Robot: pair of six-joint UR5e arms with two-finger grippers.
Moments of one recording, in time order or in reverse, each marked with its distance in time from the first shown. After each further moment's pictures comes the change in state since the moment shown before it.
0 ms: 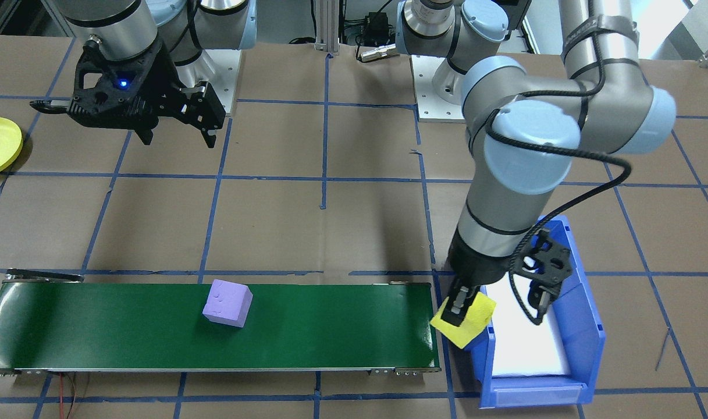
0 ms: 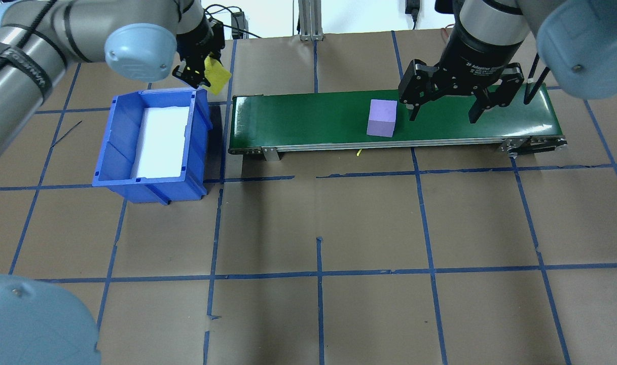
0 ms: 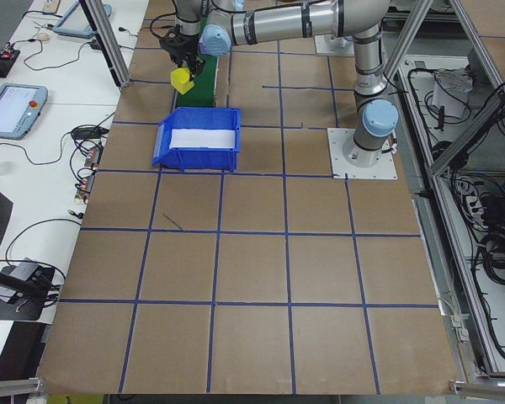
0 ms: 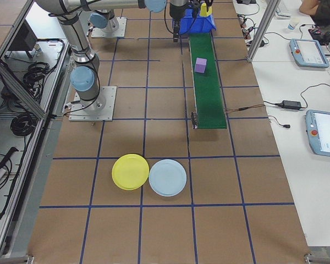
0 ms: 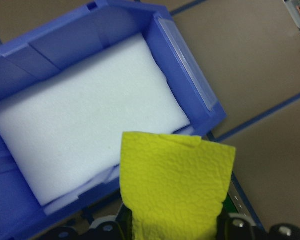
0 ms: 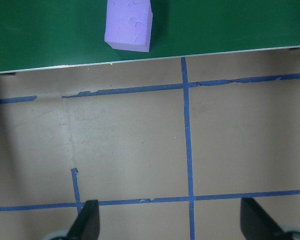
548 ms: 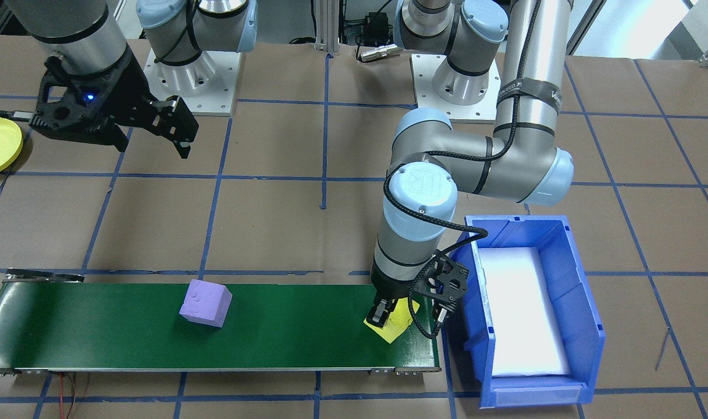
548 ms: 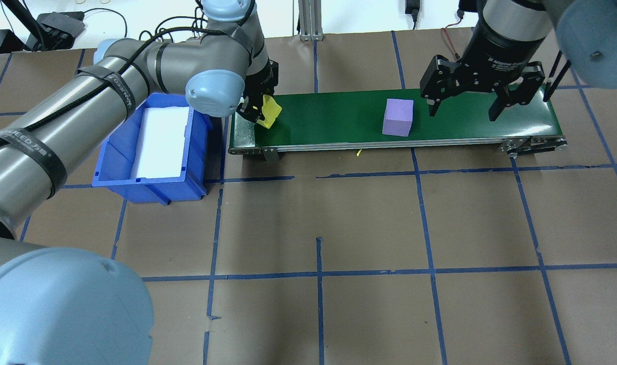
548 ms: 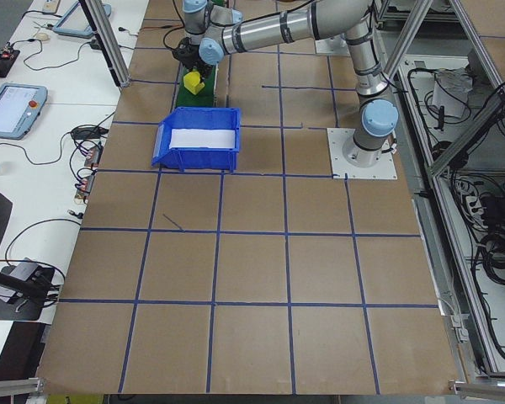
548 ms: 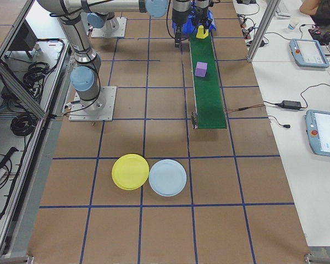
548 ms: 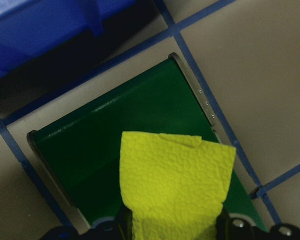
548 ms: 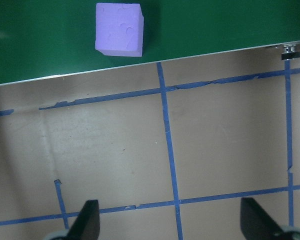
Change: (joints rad) left arm -0.104 -0.097 -0.068 0.064 -0.016 -0.159; right arm -0.088 0.012 0.006 0.000 -0.015 -0.006
